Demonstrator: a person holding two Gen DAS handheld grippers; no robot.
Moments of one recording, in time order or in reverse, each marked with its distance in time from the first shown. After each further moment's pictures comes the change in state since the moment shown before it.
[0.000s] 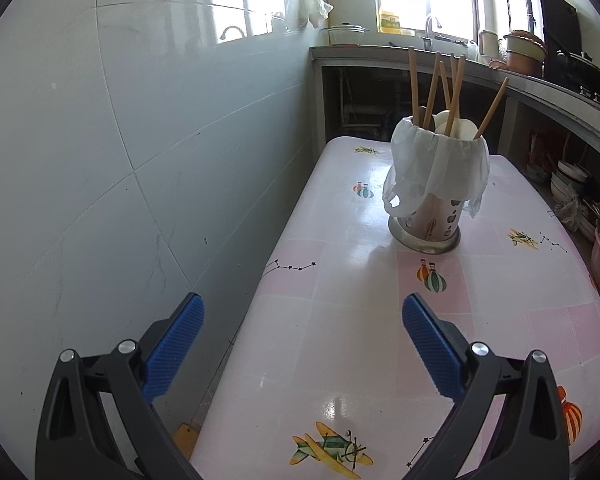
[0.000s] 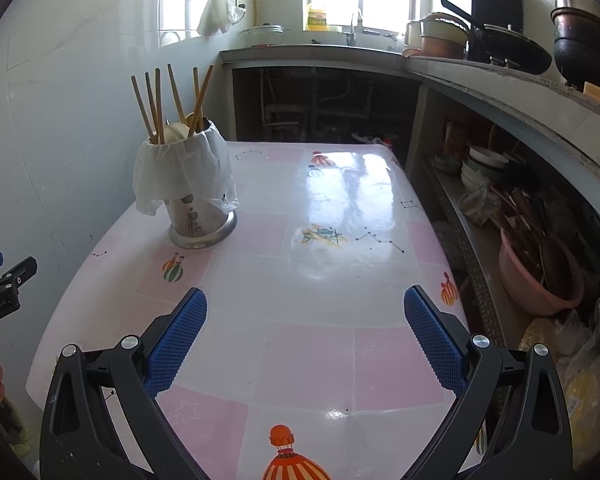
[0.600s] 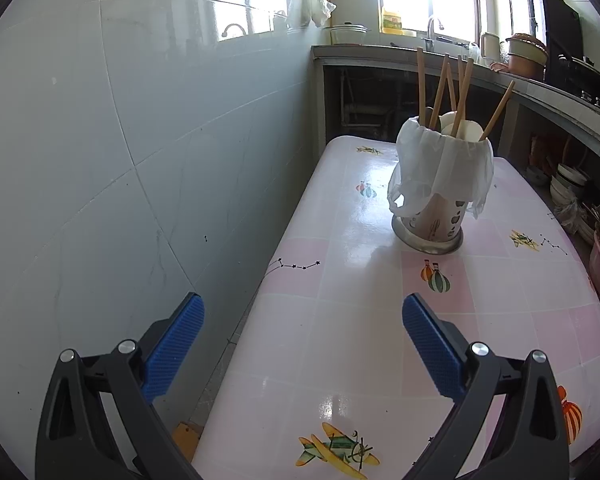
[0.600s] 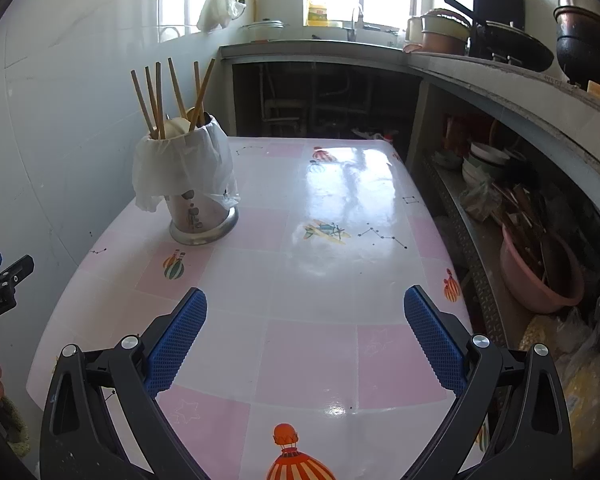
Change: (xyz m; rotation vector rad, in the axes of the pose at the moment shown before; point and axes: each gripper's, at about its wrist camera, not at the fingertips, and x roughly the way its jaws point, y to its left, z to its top) left arm 0.002 0.009 -0.002 -0.012 0.002 -0.012; right arm 0.002 -0.001 0.000 0.002 0.015 0.004
